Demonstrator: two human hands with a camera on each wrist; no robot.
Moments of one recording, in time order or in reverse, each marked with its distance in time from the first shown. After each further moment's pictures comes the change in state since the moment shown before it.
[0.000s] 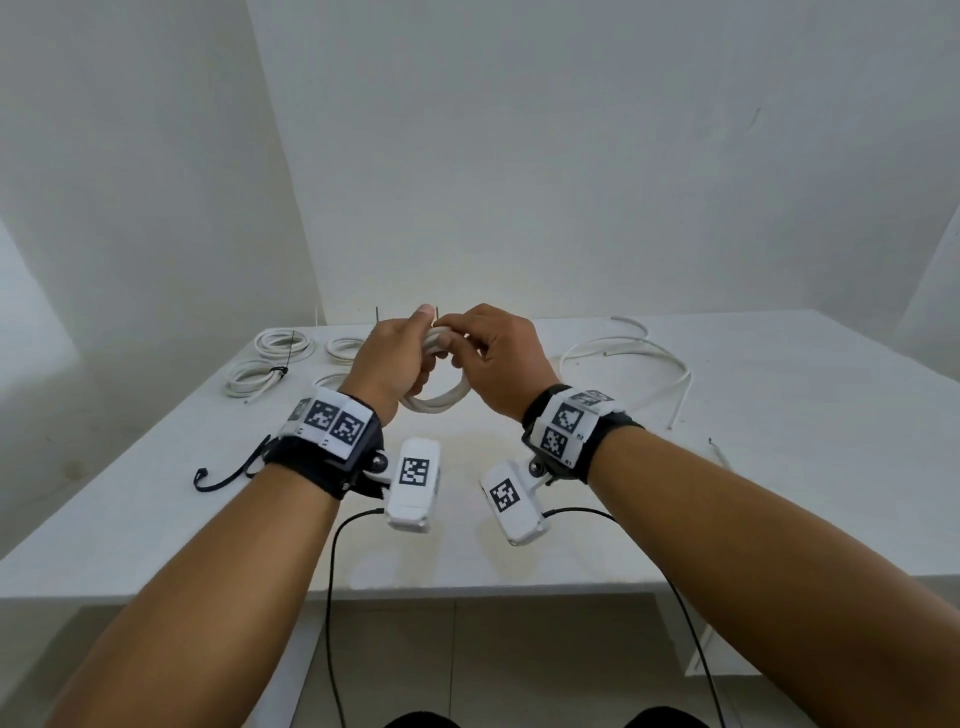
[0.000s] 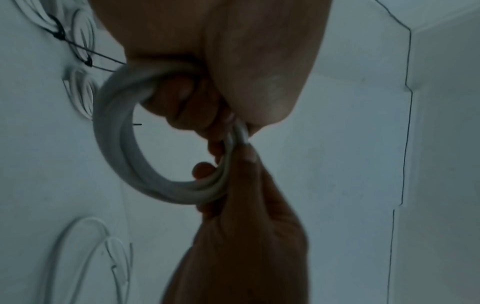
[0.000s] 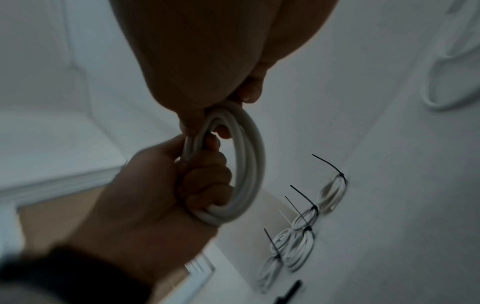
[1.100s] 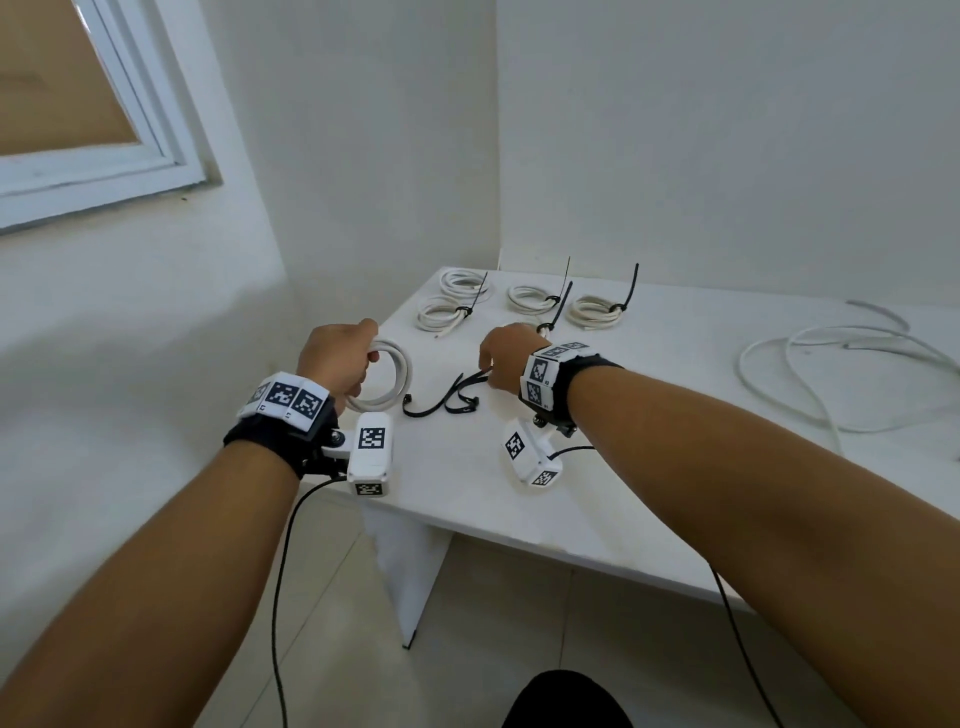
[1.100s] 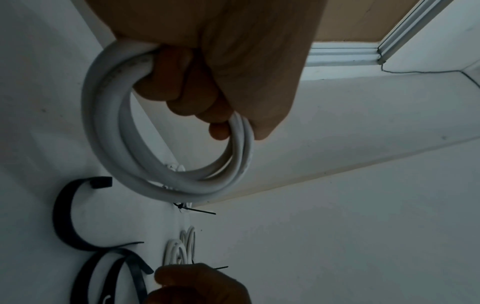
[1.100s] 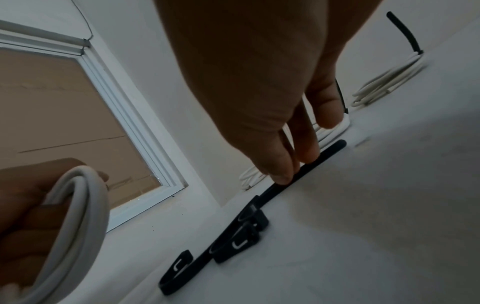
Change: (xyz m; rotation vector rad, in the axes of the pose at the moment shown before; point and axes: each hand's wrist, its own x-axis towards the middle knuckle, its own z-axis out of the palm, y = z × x) left_hand -0.037 -0.090 -0.258 0.252 0.543 -0.356; right_hand 0.045 -0.024 0.247 -0.587 -0.946 0.089
